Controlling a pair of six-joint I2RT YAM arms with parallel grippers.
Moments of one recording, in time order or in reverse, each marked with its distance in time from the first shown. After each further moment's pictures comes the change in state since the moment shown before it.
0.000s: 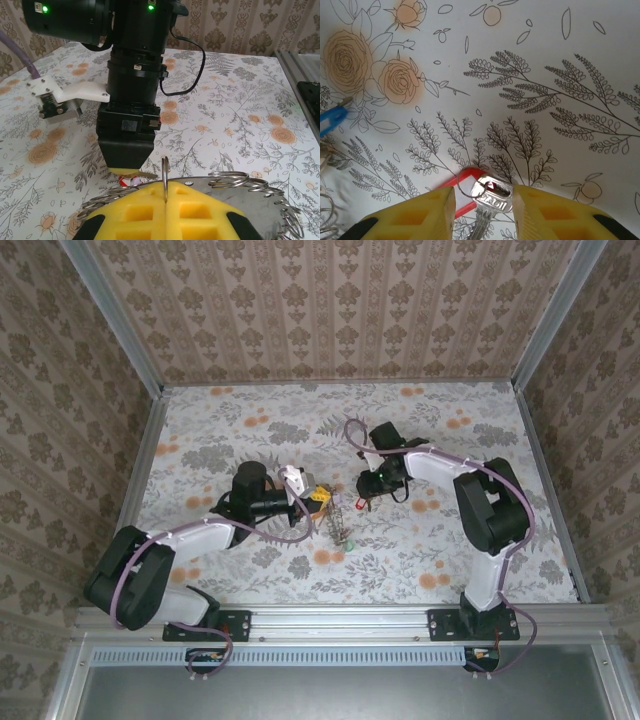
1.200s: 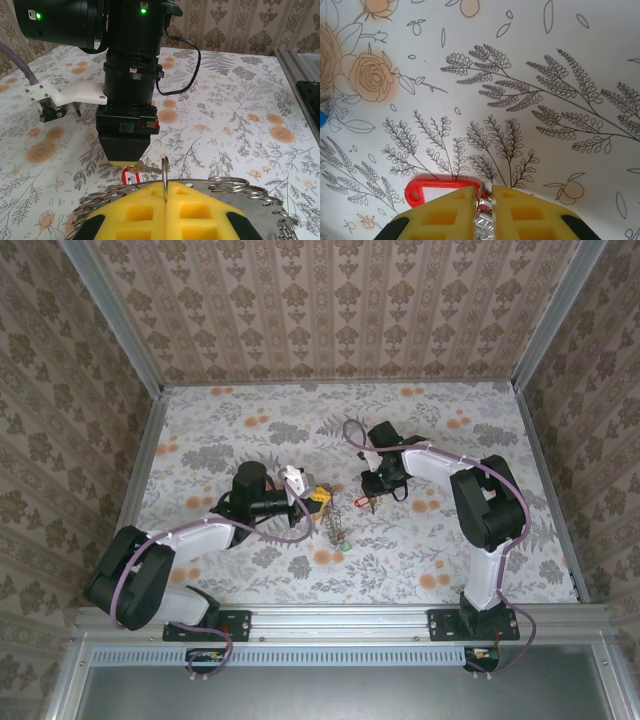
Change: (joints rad) left arm 0.000 0.000 0.000 -0.003 0.001 0.000; right arm 0.000 0.025 0.024 -0.044 0.037 -0.025
